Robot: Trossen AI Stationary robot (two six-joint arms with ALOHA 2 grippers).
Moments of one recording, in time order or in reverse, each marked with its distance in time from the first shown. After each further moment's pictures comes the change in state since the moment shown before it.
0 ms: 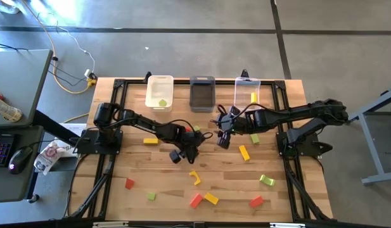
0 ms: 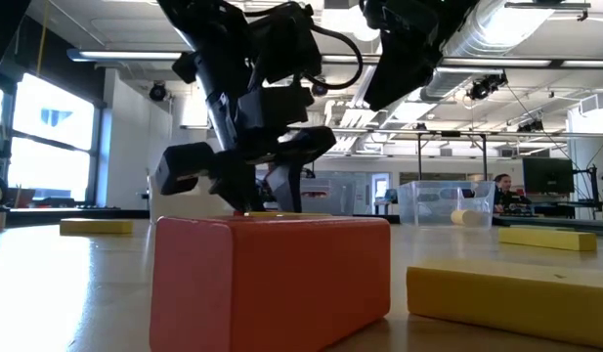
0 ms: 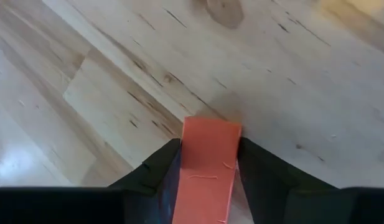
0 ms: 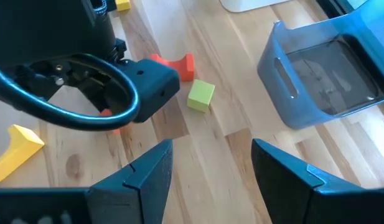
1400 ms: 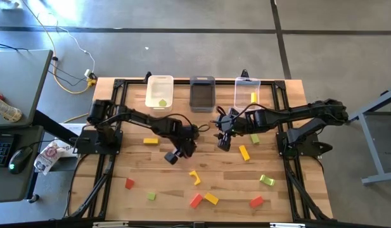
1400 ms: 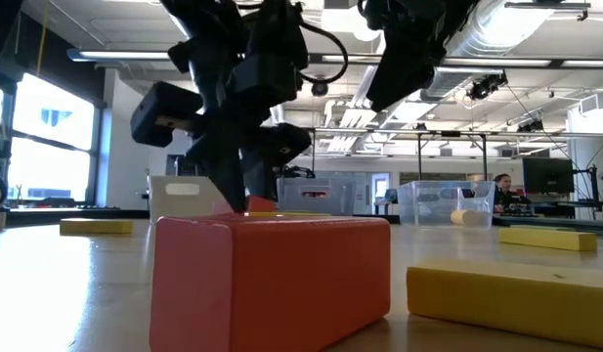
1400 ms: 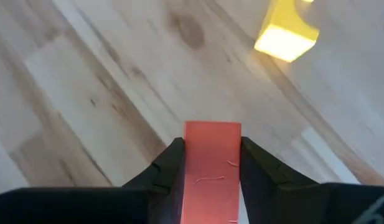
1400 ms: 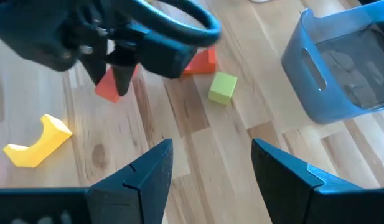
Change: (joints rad) left arm 0.064 -0.117 -0.011 -0.102 0.219 -0.241; right arm 0.001 0.000 0.000 -0.002 -0.081 0.019
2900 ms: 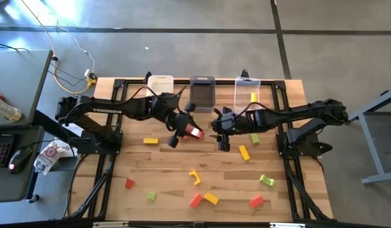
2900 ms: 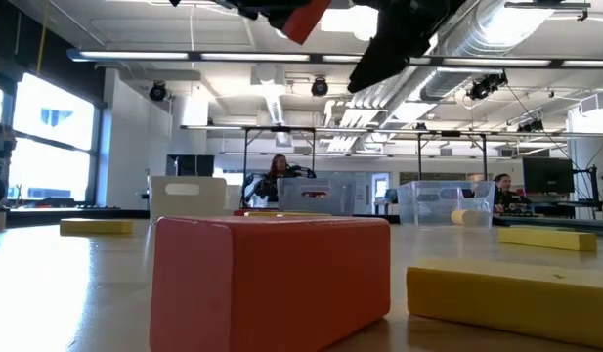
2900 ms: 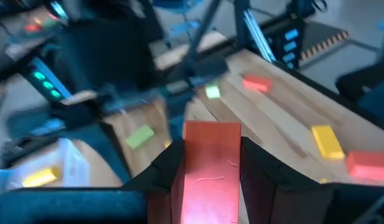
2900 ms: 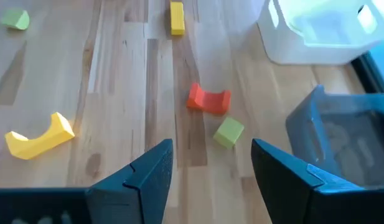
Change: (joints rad) left arm 0.104 -0.400 0.004 0.338 0.096 -0.160; right arm 0.000 0.000 0.000 0.140 -0.031 -0.310
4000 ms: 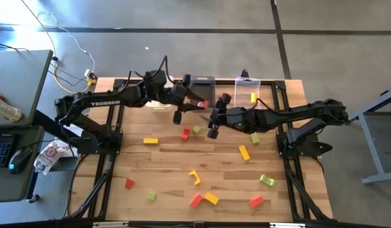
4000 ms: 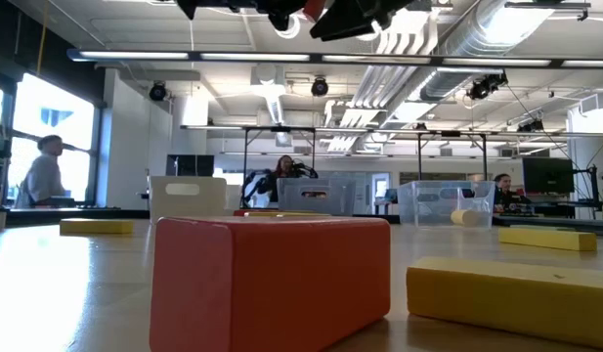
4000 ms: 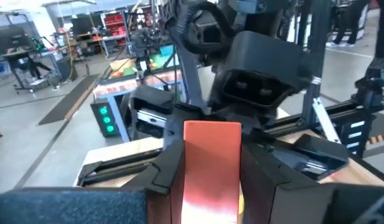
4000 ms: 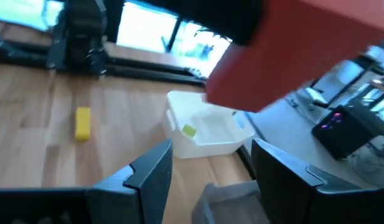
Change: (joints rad) left arm 0.209 -0.027 0.000 0.312 0.085 -0.221; right arm 0.000 0.000 0.000 0.420 0.360 -0.211
